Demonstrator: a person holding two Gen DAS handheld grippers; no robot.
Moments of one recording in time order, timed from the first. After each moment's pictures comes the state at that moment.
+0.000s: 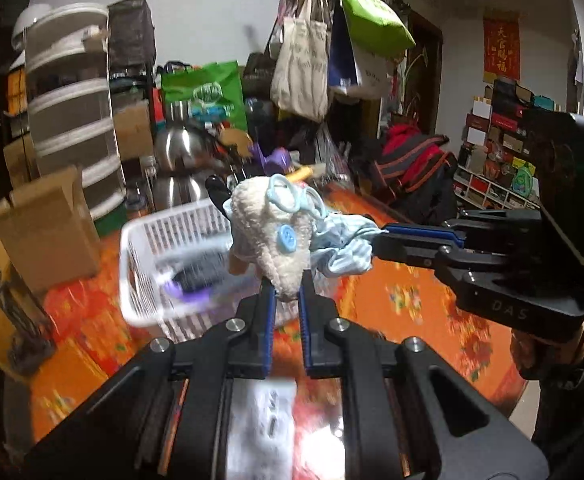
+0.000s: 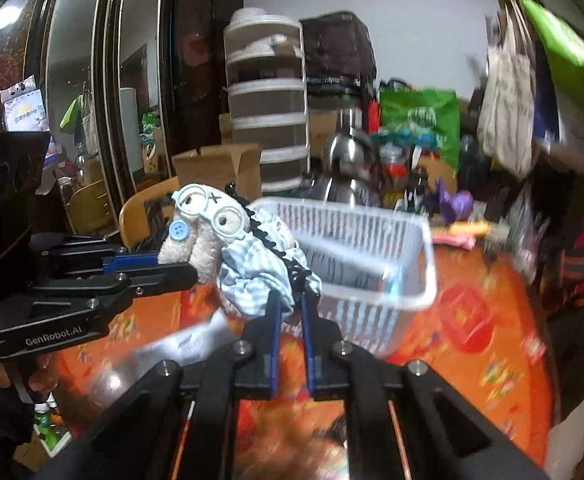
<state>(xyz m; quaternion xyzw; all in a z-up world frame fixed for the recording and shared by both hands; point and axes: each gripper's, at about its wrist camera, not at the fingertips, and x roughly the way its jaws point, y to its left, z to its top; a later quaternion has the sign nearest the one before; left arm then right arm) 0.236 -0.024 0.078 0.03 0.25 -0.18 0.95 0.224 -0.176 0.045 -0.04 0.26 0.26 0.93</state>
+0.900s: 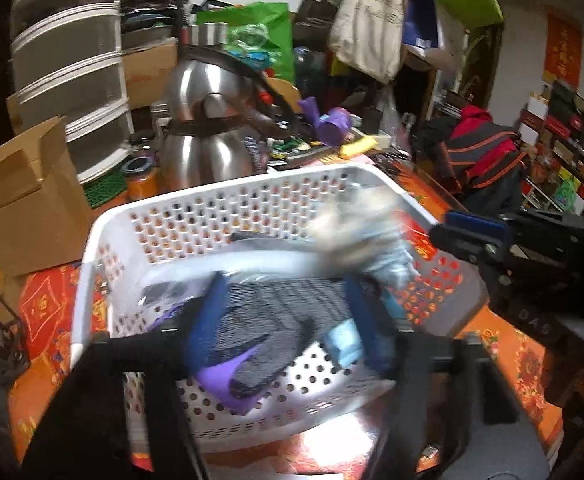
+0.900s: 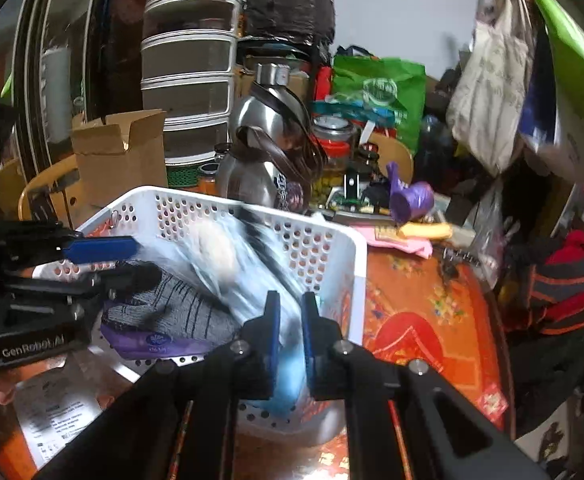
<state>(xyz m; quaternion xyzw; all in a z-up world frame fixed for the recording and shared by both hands) 0.432 -0.030 0.006 0.00 0.34 -0.11 0.93 0.393 -0.182 0.014 -0.10 0.31 0.17 0.93</state>
